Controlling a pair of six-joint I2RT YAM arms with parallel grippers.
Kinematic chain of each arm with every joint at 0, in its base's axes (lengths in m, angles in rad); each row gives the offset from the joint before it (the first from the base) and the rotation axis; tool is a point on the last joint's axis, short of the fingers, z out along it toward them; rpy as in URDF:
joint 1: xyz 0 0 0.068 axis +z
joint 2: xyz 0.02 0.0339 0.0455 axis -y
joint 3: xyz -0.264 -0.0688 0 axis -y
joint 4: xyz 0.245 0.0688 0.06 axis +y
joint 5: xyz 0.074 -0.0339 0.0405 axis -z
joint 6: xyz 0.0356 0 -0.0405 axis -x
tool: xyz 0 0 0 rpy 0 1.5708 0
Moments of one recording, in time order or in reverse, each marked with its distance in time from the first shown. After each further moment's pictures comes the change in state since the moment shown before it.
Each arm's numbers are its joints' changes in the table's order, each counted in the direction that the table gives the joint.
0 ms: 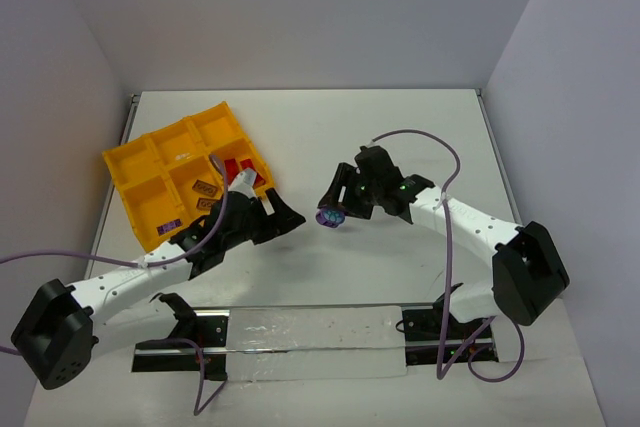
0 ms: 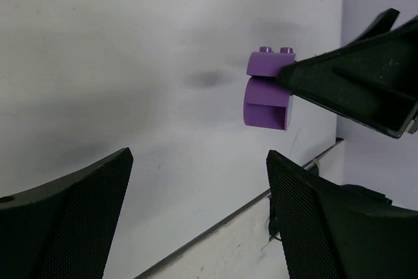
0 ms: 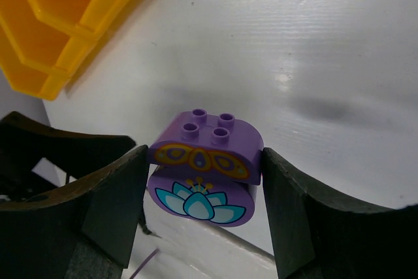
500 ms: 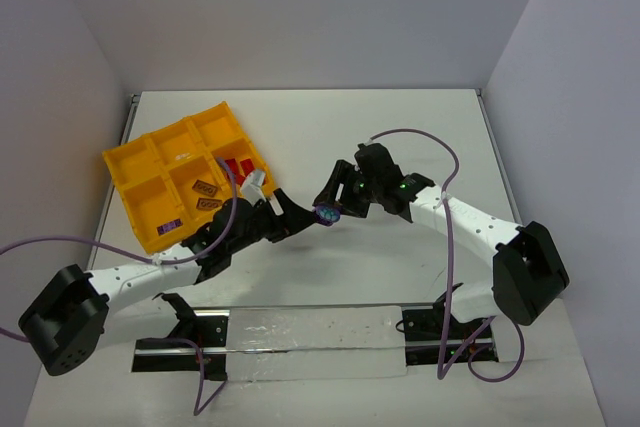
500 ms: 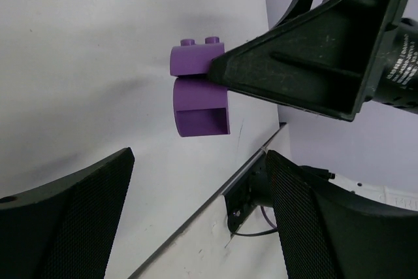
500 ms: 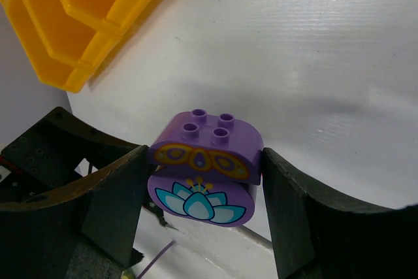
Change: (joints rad) left arm -0.053 -0.068 -0.095 -0.377 0.074 0.079; right arm 0.000 -0.003 0.016 -0.023 -0.060 -0.040
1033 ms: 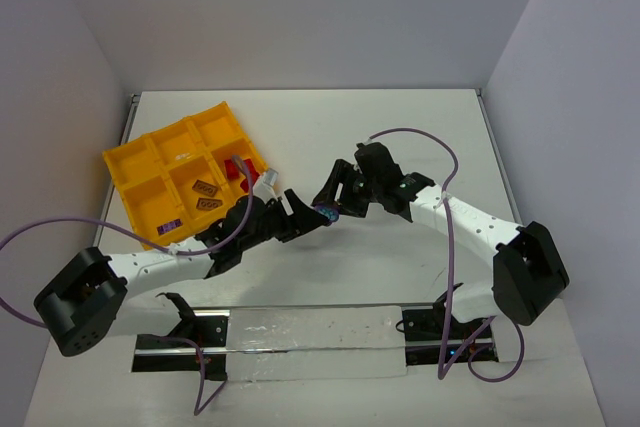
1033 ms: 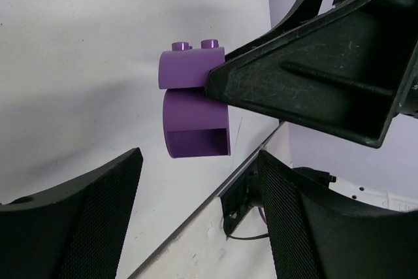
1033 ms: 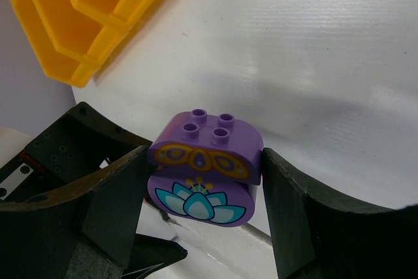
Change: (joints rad) left arm -0.042 -0.128 0.048 -0.056 0.002 0.021; right arm 0.000 0.000 0.007 -0.001 -0.022 0.001
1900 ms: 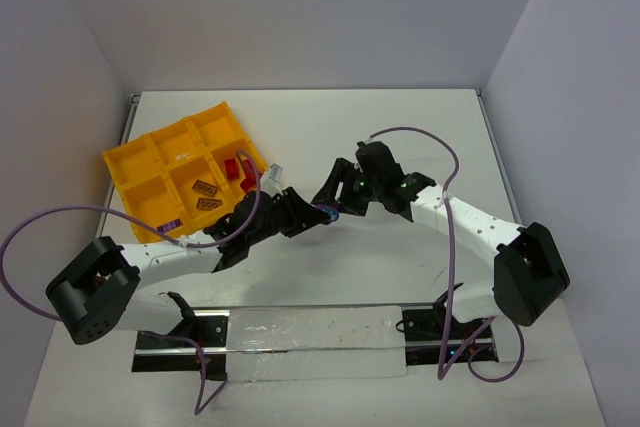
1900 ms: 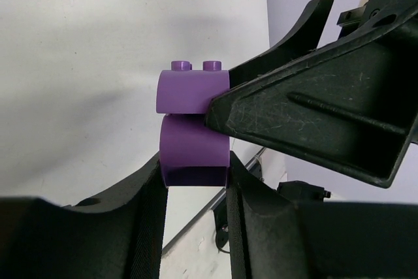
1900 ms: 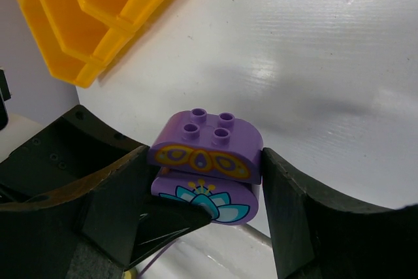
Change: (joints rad) left arm -0.005 -0.084 0.055 -0.030 -0.022 0.036; right arm -0.004 0.004 0.000 -0.011 -0.004 0.005
